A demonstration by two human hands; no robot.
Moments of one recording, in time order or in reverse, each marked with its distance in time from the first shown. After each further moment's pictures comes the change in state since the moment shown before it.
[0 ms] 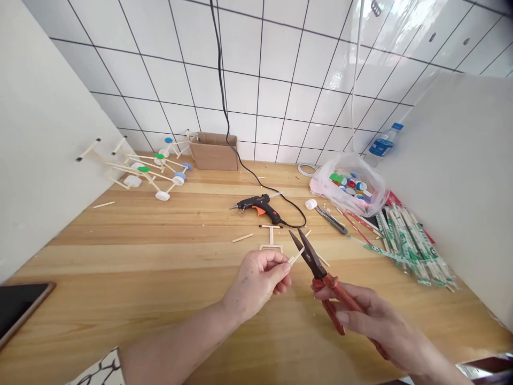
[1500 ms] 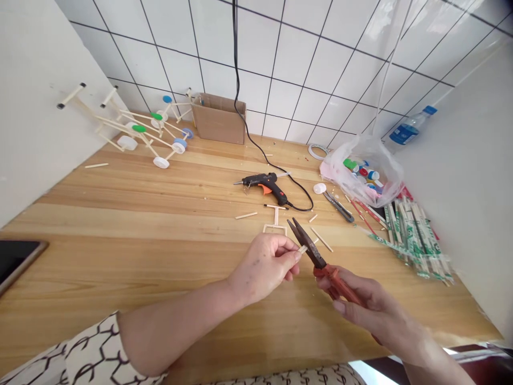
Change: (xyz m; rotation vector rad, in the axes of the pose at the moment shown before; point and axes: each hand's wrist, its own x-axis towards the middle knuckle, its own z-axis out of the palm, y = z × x) left_hand -0.004 0.006 0.004 0.032 -0.024 -0.035; right_hand 0.004 -0.002 0.003 -0.273 -0.038 -0.001
